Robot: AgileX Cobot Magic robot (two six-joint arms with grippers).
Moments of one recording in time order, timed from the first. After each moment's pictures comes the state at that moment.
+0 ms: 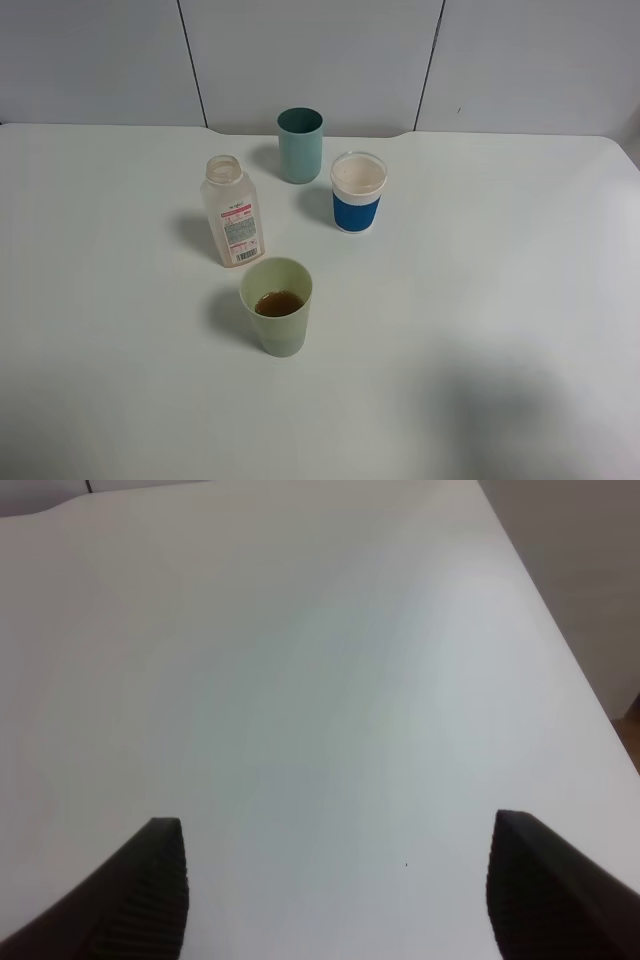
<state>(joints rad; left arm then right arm) 0.02 -0.01 -0.51 0.05 1.05 -0.01 -0.02 0.00 -0.50 -0.13 1.06 0.08</state>
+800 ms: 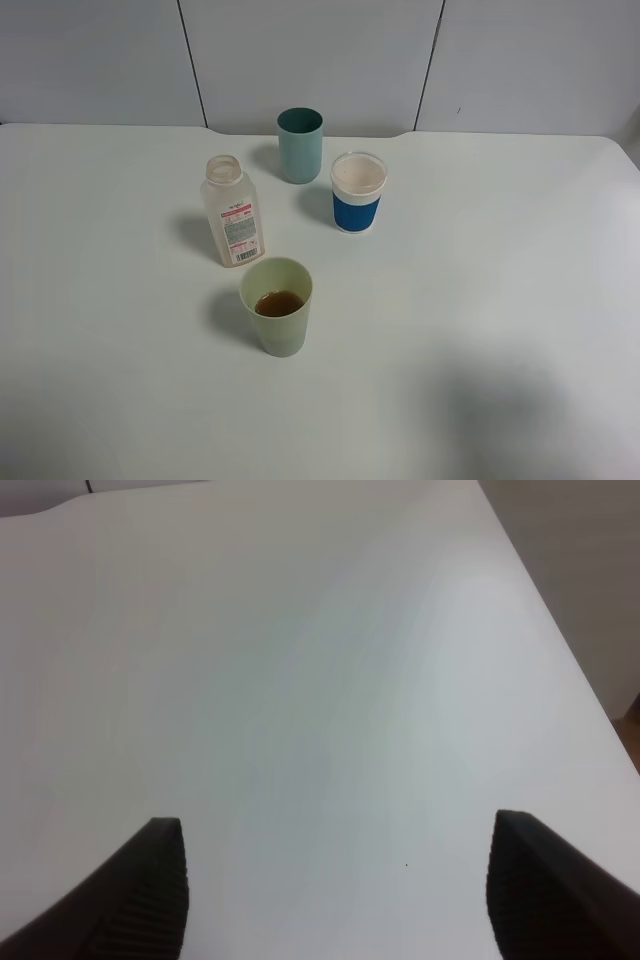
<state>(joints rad) 0.02 -0.01 -0.51 0.05 1.05 -0.01 -0.02 0.00 -0.50 -0.13 1.06 0.08</state>
